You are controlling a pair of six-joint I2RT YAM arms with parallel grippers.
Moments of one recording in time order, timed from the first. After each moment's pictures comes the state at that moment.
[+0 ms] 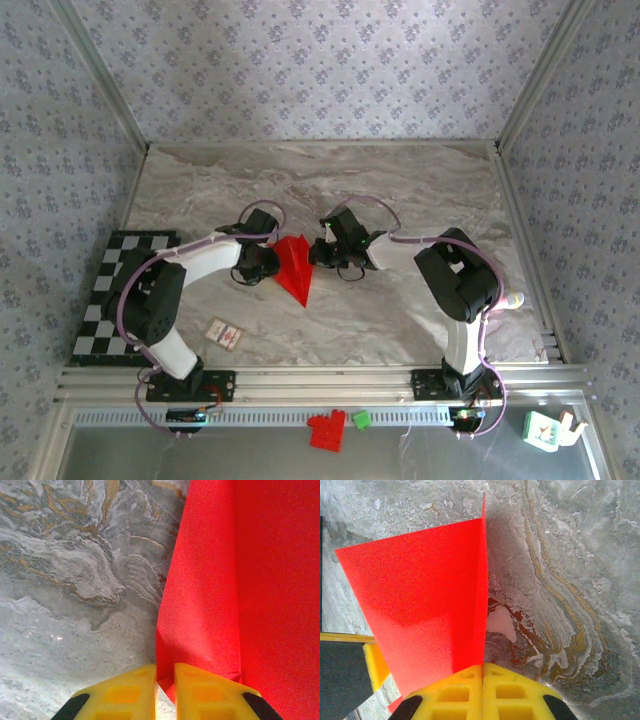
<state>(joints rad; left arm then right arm) -0.52 1.65 0.93 -0.55 0.06 -0.82 0.69 1.89 1.04 0.00 -0.34 0.72</state>
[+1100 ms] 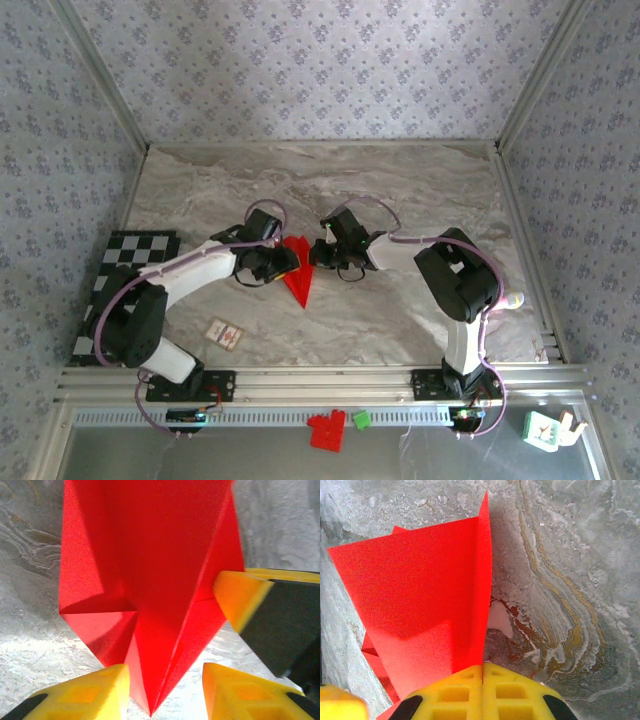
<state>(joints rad) -0.59 1.52 0.89 -0.47 0.24 -0.92 0.69 1.89 1.04 -0.01 -0.34 0.73</state>
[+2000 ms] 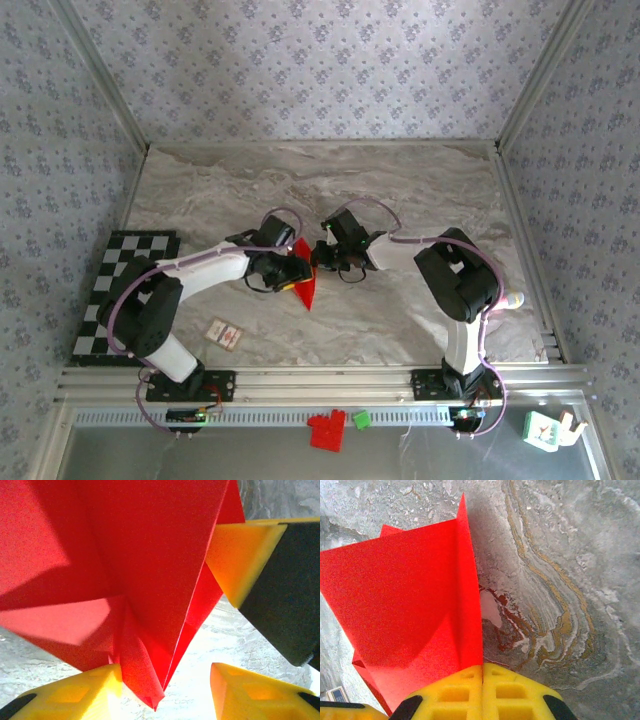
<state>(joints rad) -0.67 1.59 0.90 -0.45 0.30 -0.90 0.69 1.89 1.04 -0.05 -0.34 0.73</state>
